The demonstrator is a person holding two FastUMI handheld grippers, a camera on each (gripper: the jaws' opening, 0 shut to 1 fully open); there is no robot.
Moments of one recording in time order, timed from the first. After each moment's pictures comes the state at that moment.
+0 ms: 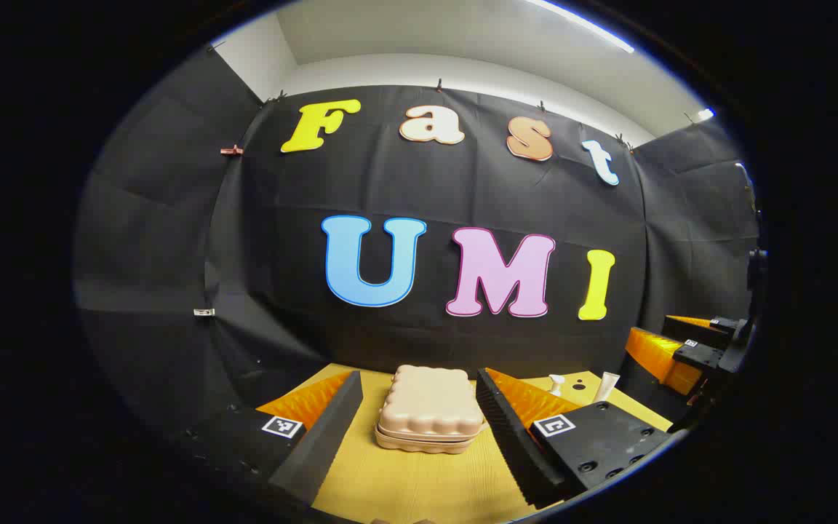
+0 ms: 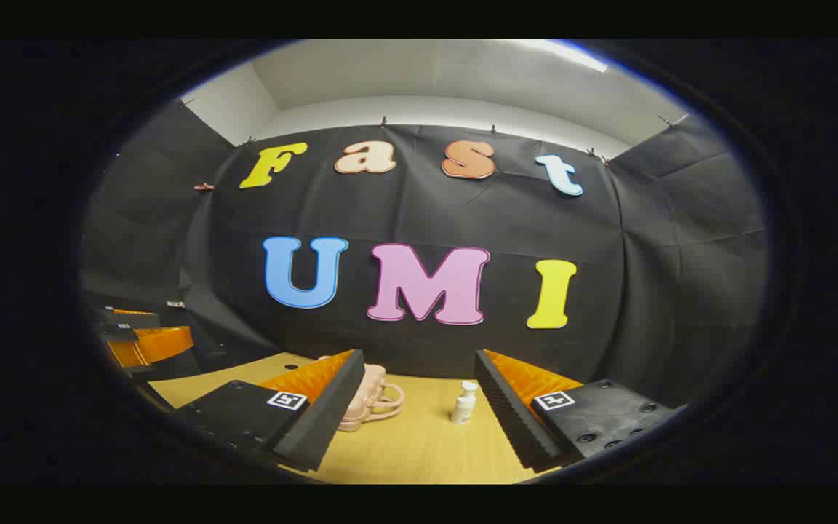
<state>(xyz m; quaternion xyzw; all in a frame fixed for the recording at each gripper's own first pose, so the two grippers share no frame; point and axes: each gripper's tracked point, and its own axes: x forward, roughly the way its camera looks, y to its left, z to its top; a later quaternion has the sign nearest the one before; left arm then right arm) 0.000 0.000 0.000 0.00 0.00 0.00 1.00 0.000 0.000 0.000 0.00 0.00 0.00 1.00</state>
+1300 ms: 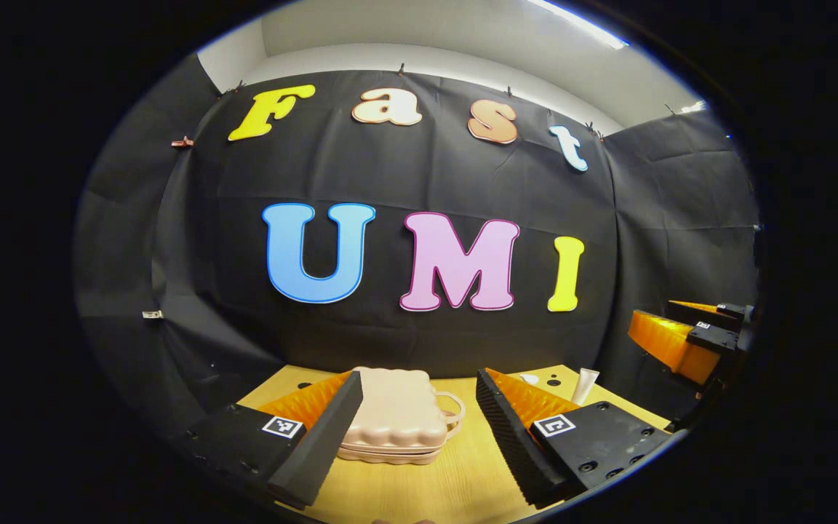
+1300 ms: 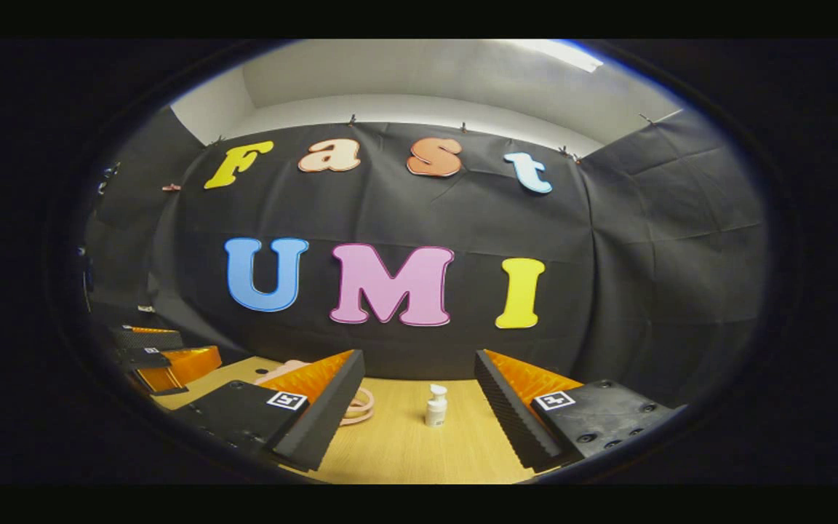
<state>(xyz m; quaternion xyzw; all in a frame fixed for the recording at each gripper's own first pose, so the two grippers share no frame) 0.080 -0.068 -0.021 0.00 0.02 -0.08 1.00 0.024 -0.046 0.000 0.00 0.00 -0.06 1.00</state>
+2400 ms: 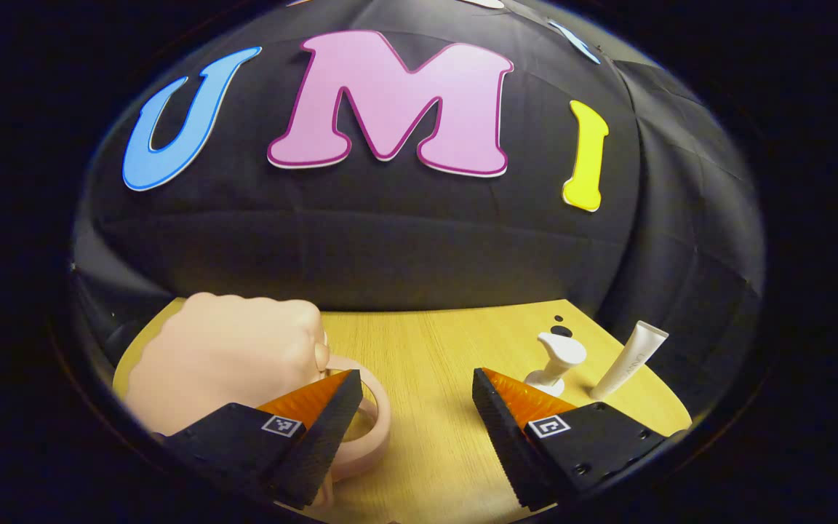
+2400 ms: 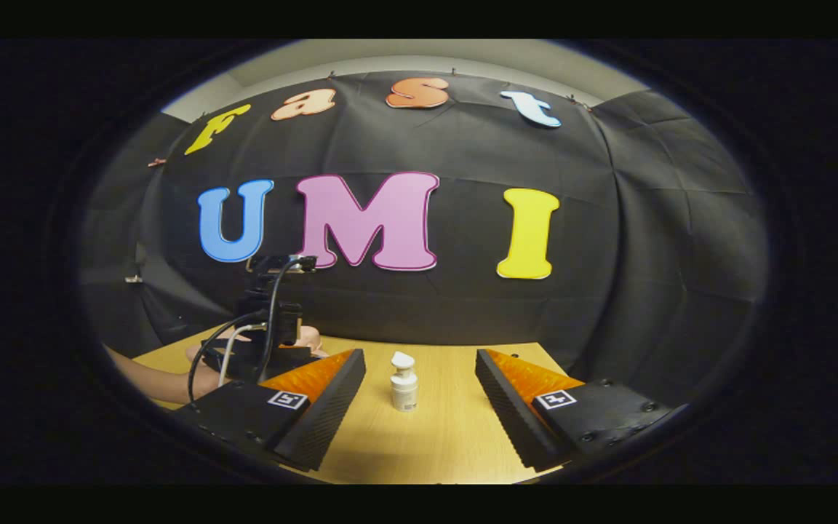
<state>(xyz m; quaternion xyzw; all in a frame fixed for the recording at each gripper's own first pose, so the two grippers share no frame) 0.355 -0.239 -0.264 0.01 0.24 -0.12 0.96 0.124 -0.139 -0.138 0.01 0.13 -0.02 0.99</state>
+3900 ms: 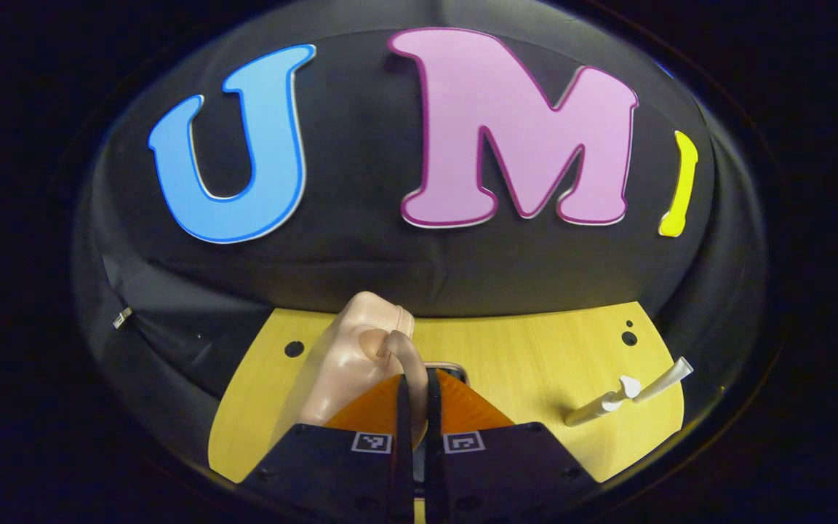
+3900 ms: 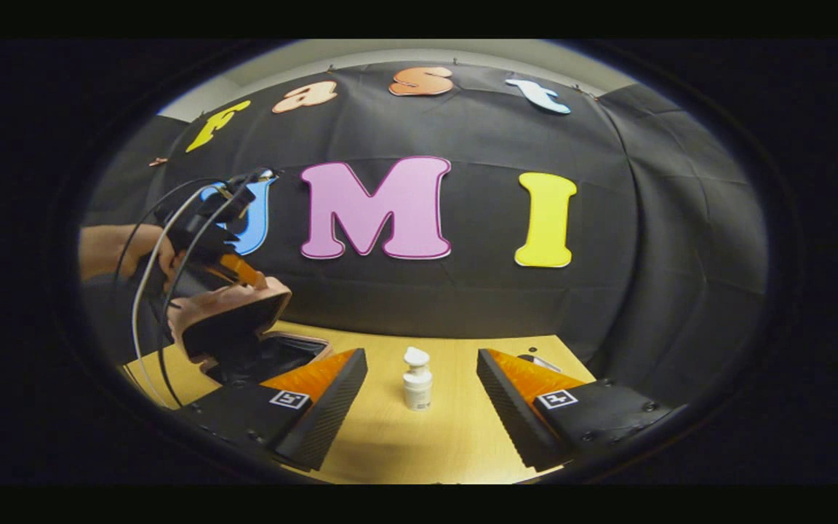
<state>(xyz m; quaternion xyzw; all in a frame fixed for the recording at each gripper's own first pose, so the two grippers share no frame) 0.384 -0.046 -0.081 0.07 0.31 0.01 0.95 0.139 -0.117 -0.147 0.03 0.14 0.00 0.99</state>
